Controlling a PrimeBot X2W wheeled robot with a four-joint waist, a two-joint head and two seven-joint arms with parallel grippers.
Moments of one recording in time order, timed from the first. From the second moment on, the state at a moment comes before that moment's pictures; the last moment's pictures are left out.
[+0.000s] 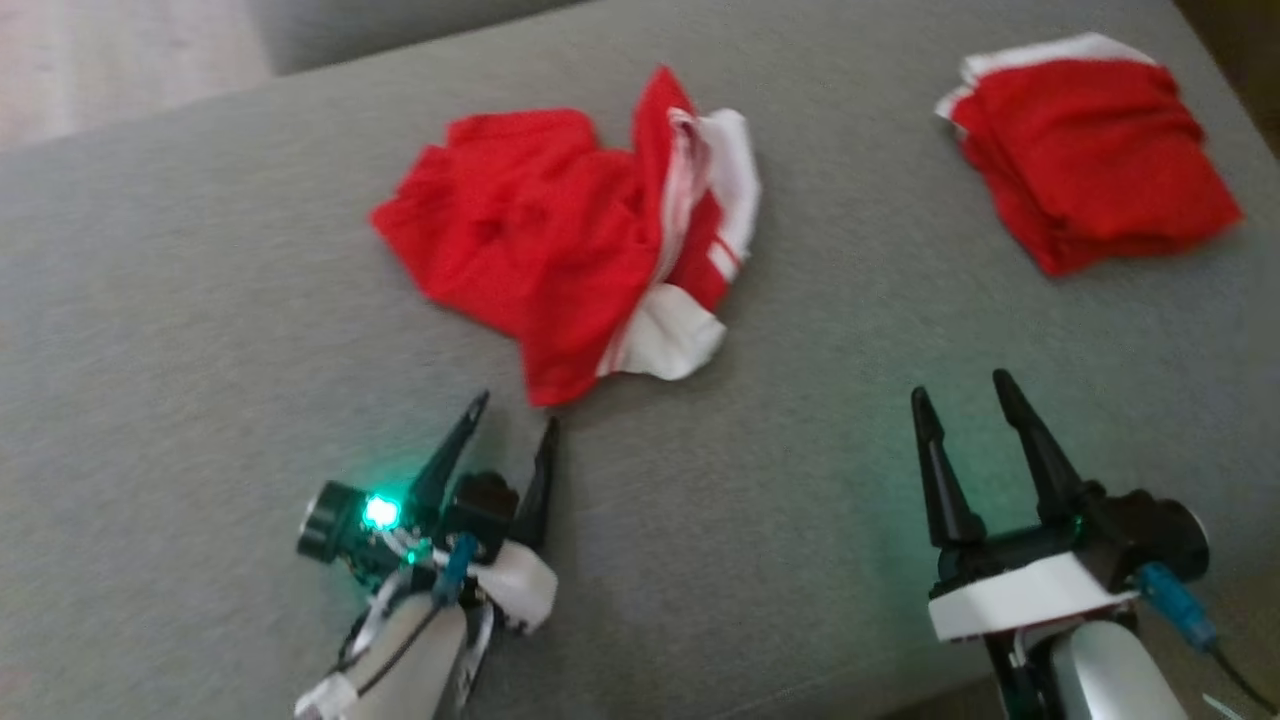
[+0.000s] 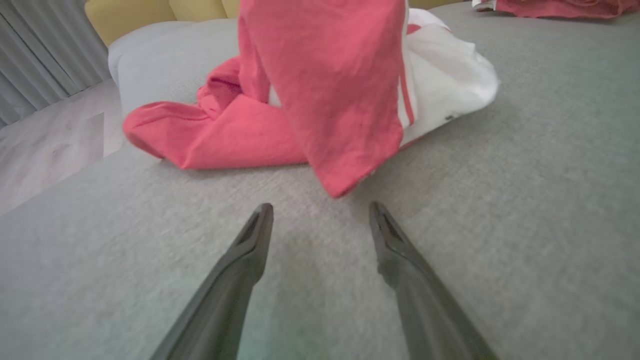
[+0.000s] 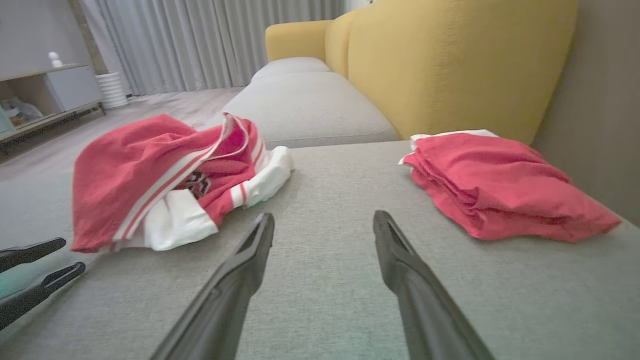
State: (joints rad) left arm -0.38 0.06 -0.48 0.72 0.00 0.14 -0.25; right arm -0.03 -0.05 0.12 0.16 0.08 0.13 -0.26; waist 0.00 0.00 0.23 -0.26
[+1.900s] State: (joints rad) left arm -0.16 0.12 -0.08 0.39 -0.29 0.05 -0.26; right arm 0.03 -0.05 0.10 0.15 0.10 0.13 -0.26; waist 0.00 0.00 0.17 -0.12
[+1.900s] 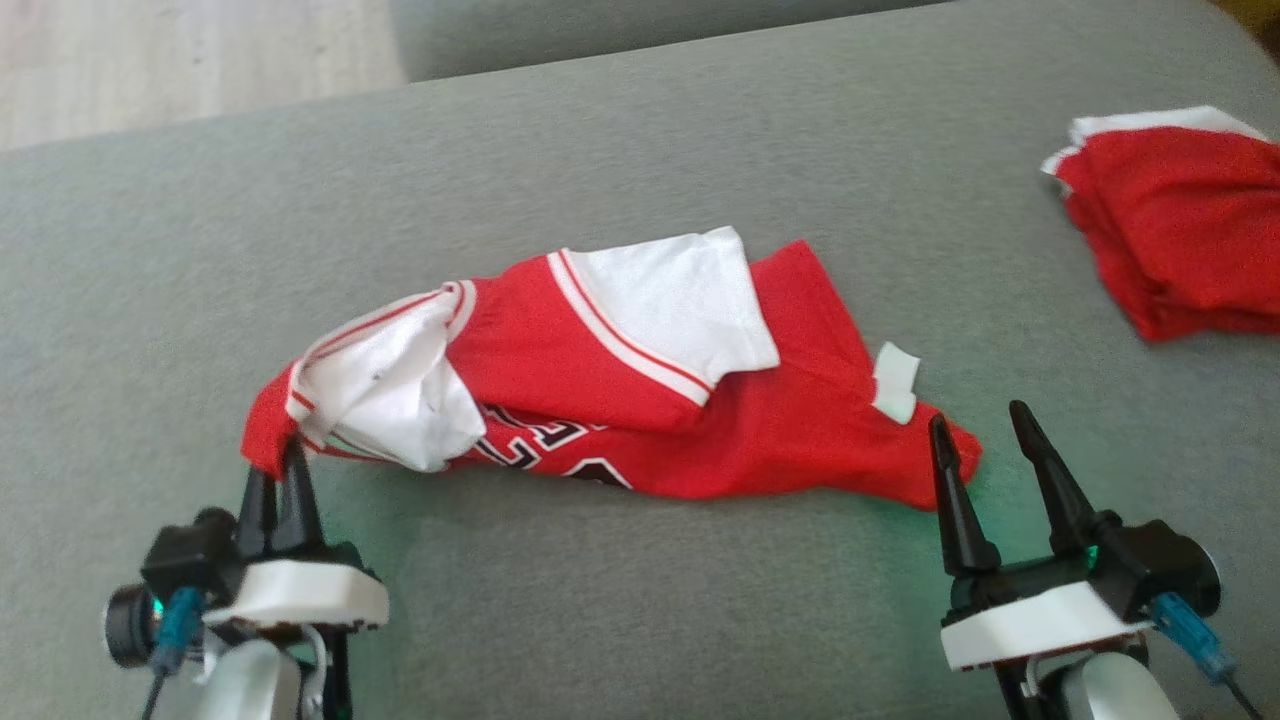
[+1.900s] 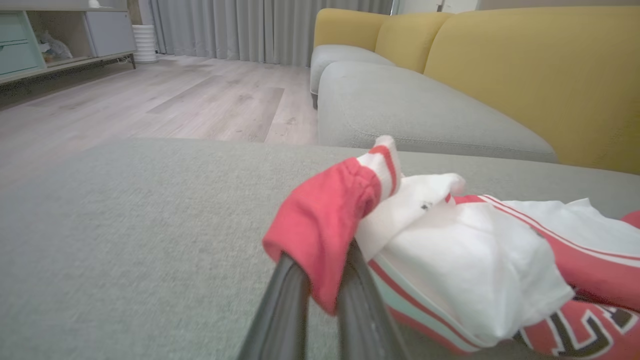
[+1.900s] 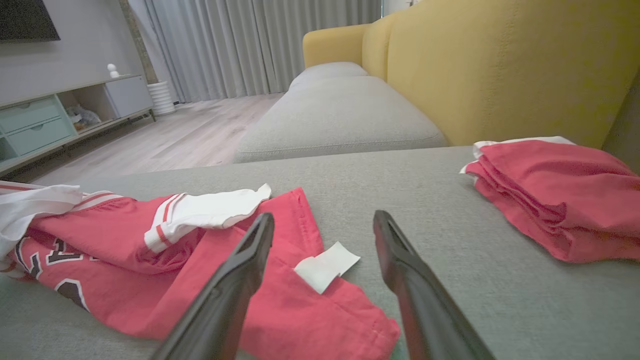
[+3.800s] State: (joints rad) left arm -0.28 0.32 -0.32 0.11 0.18 0.09 -0.10; right arm 0.01 -0.05 0.08 0.22 0.07 0.13 -0.26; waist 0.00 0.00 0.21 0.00
